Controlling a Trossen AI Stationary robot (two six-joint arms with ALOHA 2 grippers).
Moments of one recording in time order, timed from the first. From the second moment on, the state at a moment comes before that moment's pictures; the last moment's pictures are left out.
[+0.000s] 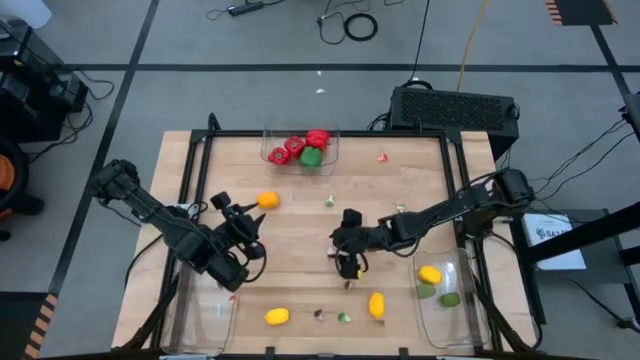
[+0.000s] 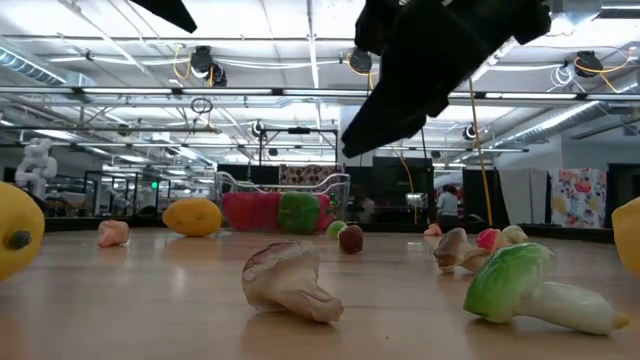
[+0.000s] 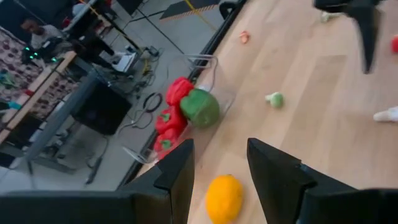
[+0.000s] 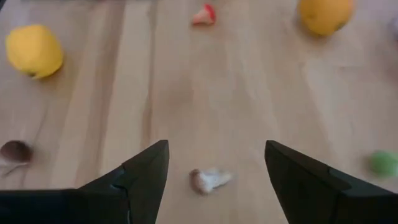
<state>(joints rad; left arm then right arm) -0.62 1.41 1.23 -1.28 -1.08 -0.86 0.25 1.68 0.98 -0.04 0.21 0.25</state>
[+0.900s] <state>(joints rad) -0.56 1.41 1.10 -1.21 -1.00 -0.77 0.25 1.83 1.01 -0.08 0.18 0.17</state>
